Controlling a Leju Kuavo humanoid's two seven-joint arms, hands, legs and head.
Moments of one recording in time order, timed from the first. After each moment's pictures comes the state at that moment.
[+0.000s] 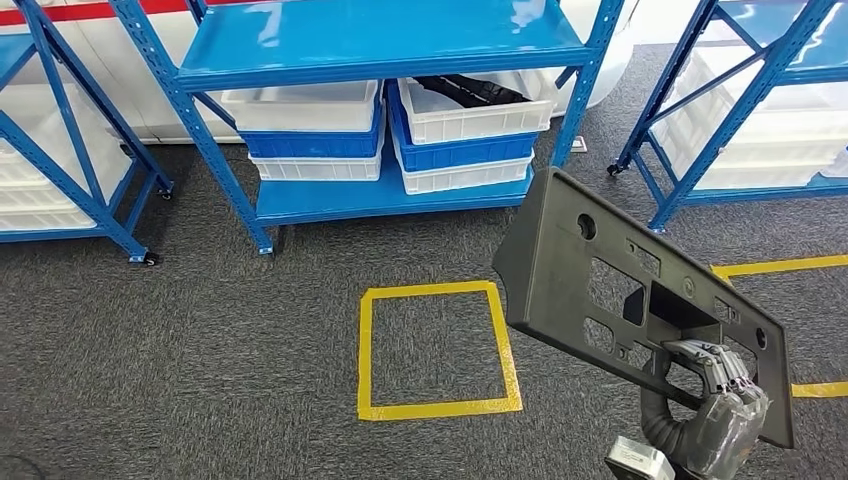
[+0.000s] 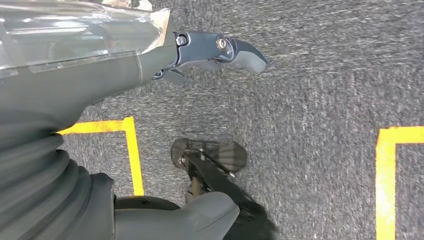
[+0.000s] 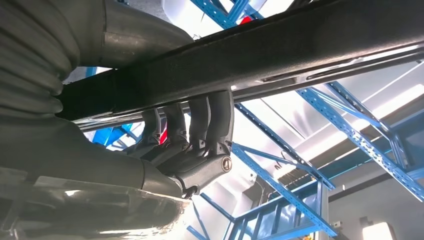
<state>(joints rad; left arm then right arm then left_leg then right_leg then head) -0.07 -0.18 0.94 -0.18 -0.62 0.03 -0.43 0.22 0.07 0.21 -1.71 0.75 -0.69 -0.68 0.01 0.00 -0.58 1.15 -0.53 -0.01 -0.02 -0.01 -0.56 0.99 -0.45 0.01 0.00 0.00</state>
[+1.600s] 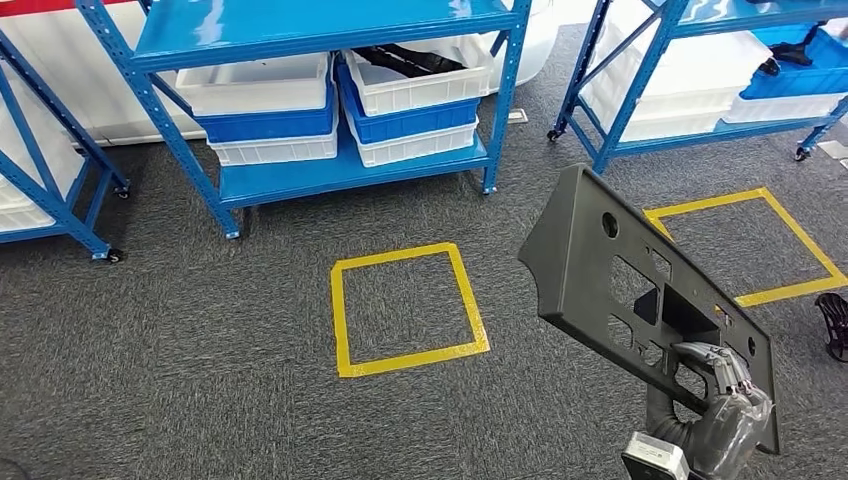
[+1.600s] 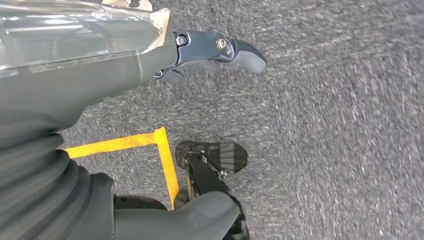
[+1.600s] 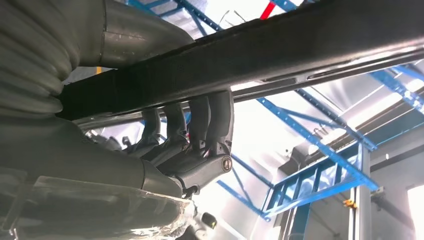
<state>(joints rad) -0.07 -0.18 0.96 -0.18 -0.62 0.03 -0.43 0.21 0.05 0.21 -1.67 0.67 -0.69 -0.65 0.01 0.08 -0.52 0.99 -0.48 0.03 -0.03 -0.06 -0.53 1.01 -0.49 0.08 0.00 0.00</state>
